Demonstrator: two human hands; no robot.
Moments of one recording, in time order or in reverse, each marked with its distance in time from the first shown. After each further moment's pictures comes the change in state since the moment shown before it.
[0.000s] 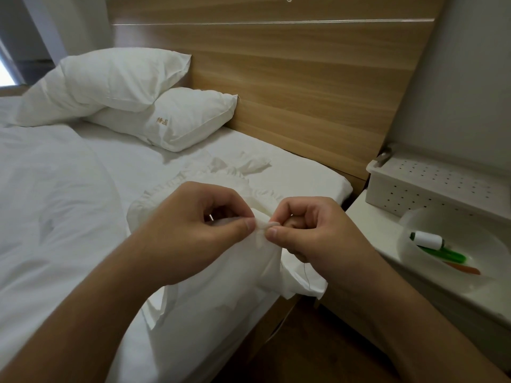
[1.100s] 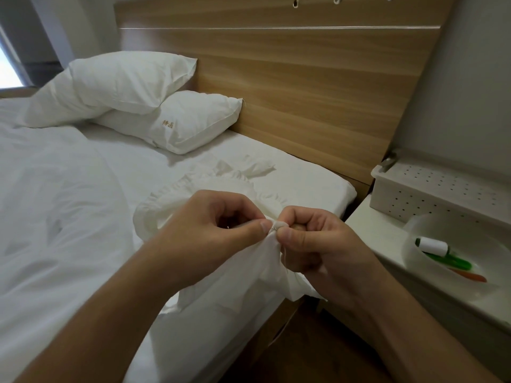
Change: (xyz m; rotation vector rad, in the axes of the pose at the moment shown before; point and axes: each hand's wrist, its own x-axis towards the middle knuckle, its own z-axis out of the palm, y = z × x) left_hand 0.003 -0.009 0.010 -0.225 -0.047 -0.045; right_hand 0.006 0.014 0.002 0.529 -0.239 0.050
